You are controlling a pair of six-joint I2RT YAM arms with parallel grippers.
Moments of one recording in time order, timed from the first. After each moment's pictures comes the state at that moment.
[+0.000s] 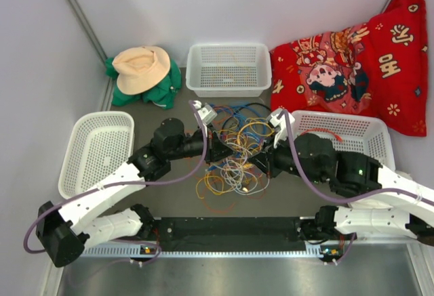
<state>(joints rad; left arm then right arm) -0.78 1.00 0.81 0.01 0.50 -0.47 1.25 0.88 1.15 -0.67 0.29 0.46</state>
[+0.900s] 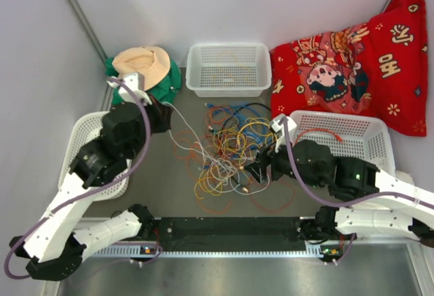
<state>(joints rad) -0.69 0.89 1.31 -0.69 -0.39 -0.53 1.25 0.83 1.06 -0.65 0.35 0.47</state>
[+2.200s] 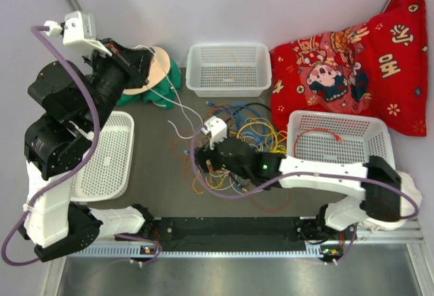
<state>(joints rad) -0.69 1.20 2.13 -0.82 -0.38 -0.39 1.23 1.36 1.00 -0.02 0.34 0.26</state>
